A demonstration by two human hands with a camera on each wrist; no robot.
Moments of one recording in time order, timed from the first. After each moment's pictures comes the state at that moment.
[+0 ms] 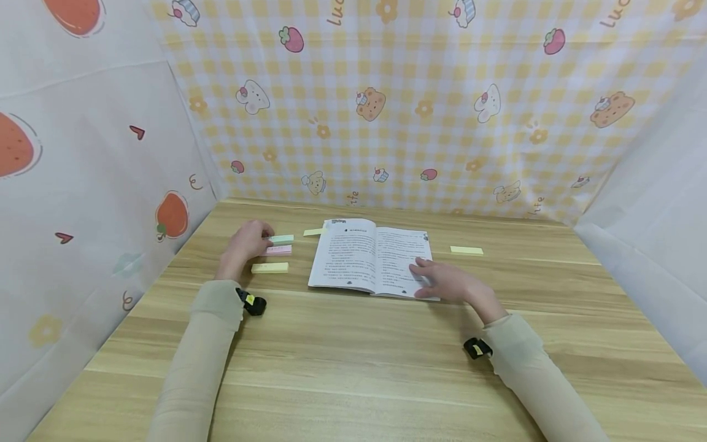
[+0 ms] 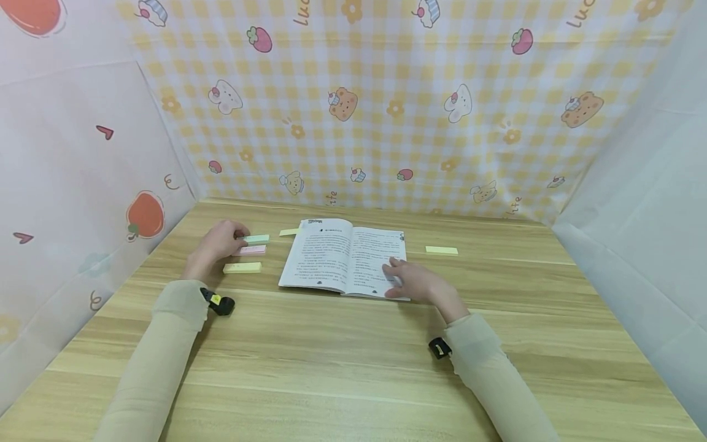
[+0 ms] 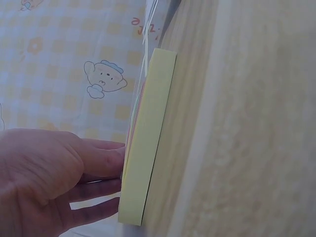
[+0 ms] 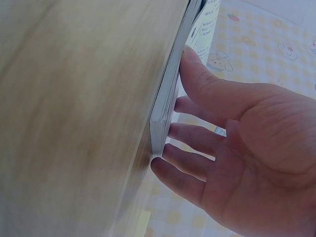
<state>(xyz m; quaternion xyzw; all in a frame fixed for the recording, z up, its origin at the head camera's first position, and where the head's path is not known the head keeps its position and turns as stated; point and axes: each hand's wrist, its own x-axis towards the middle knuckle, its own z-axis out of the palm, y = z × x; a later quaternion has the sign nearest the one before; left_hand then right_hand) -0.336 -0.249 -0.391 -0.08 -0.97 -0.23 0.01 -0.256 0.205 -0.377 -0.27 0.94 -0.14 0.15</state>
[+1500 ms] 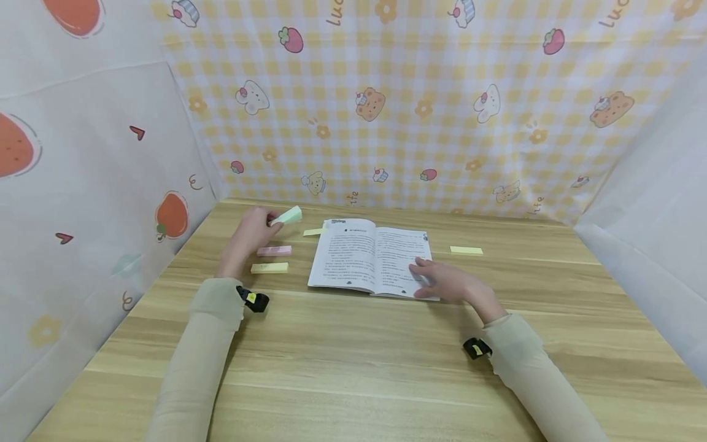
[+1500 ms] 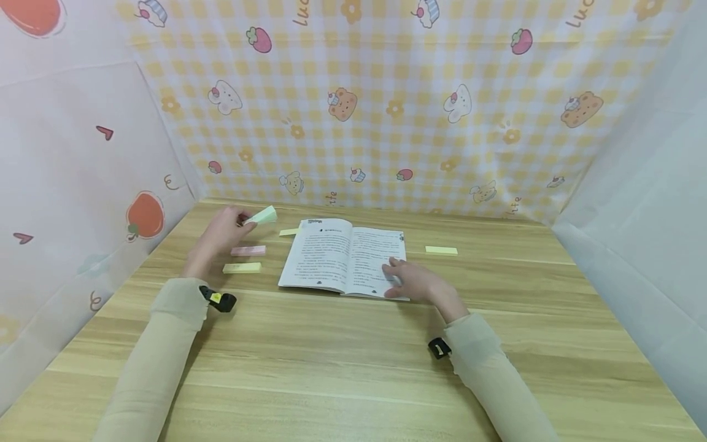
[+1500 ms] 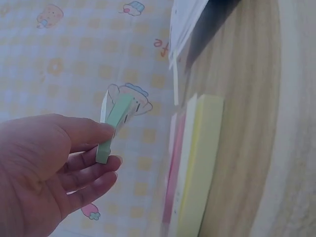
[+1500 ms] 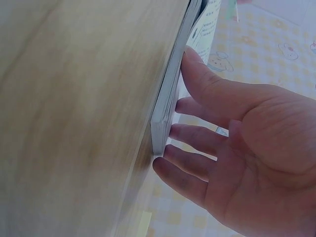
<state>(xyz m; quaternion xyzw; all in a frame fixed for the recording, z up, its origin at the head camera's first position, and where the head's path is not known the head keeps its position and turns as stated) -0.337 -0.229 -0.367 -0.11 -0.95 -0.29 0.09 -0.255 0.204 -0.374 -0.26 0.94 -0.16 0.16</state>
